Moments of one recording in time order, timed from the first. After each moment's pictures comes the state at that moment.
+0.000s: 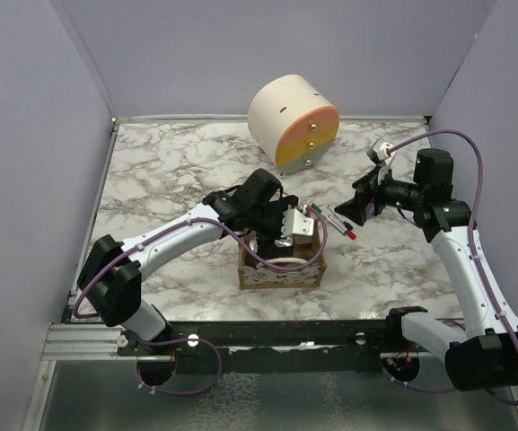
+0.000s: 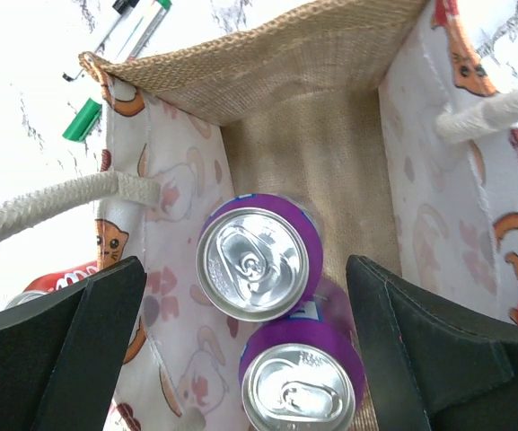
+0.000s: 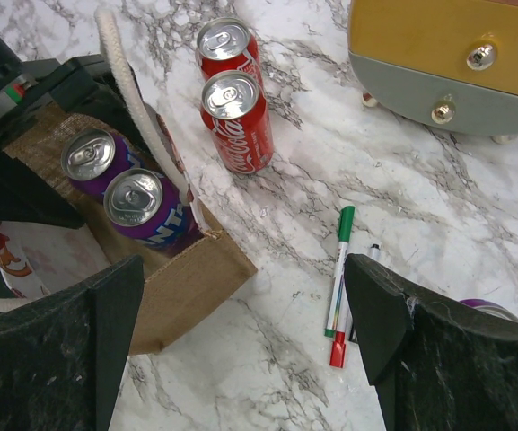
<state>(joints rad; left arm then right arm) -0.83 1.54 1.20 -0.54 0.49 0.78 0.07 1.06 1.03 -0.52 -0.82 -0.33</state>
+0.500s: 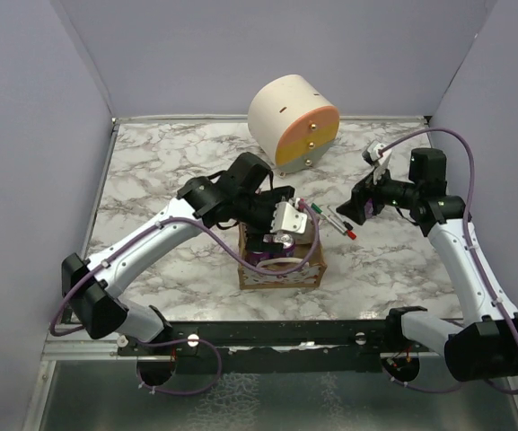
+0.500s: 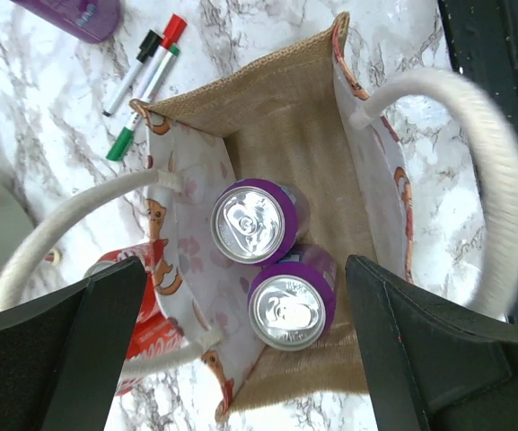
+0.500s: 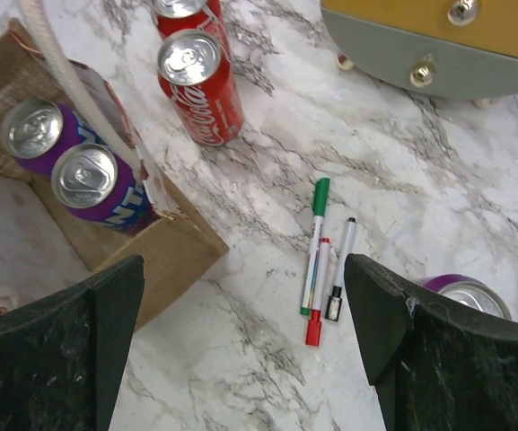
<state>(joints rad) -0.83 1.45 1.40 -0.85 0.54 0.88 0.07 1.10 1.03 -0.54 -0.77 -0.40</state>
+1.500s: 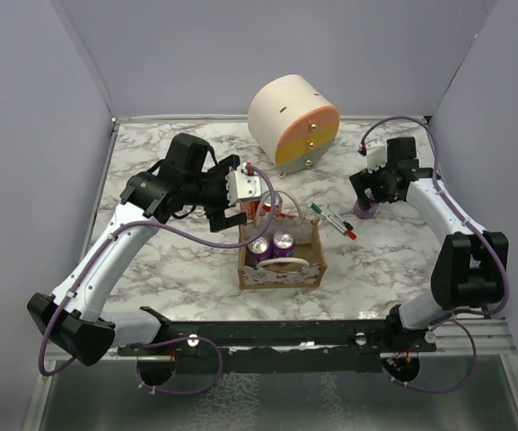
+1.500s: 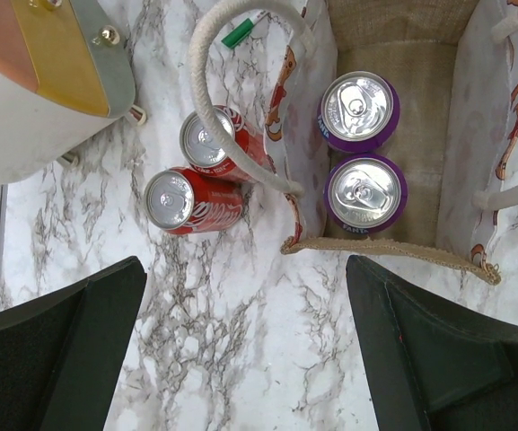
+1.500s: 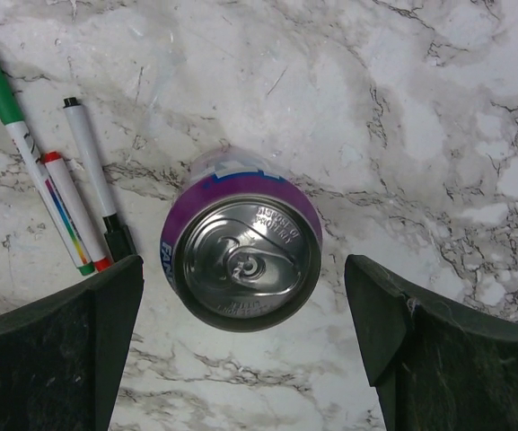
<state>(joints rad) -0.53 1.25 1.41 -0.93 0.53 0.83 0.05 1.52 1.13 -0.54 -0.09 -0.41</state>
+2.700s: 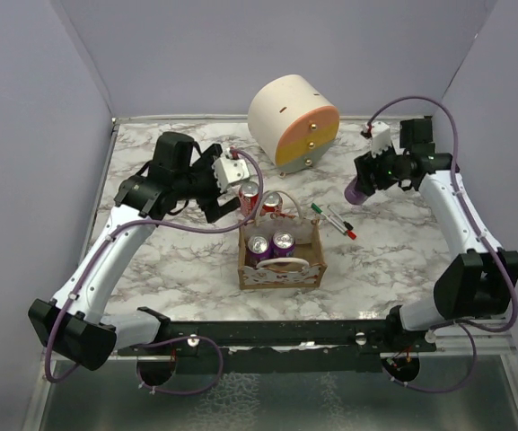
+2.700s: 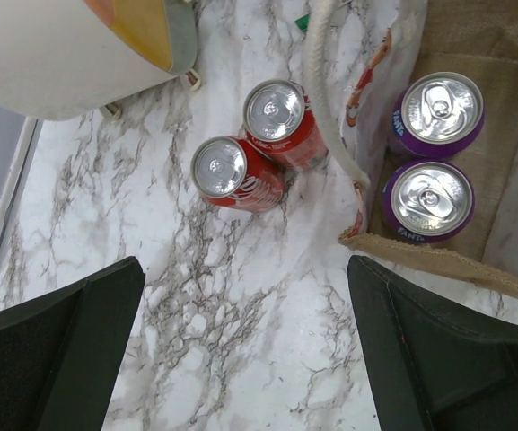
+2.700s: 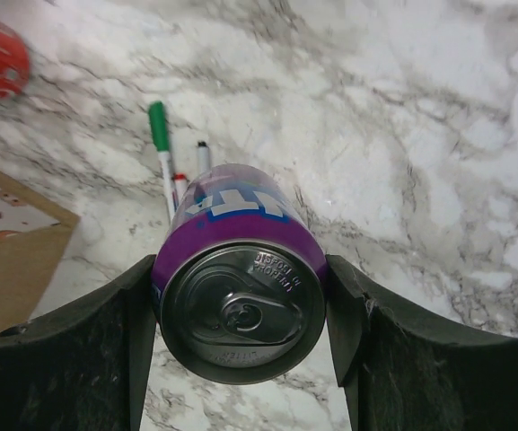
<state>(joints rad) -0.43 1.22 1.32 -0.79 0.50 0.73 0.04 1.51 1.30 -0.72 -0.30 -0.44</state>
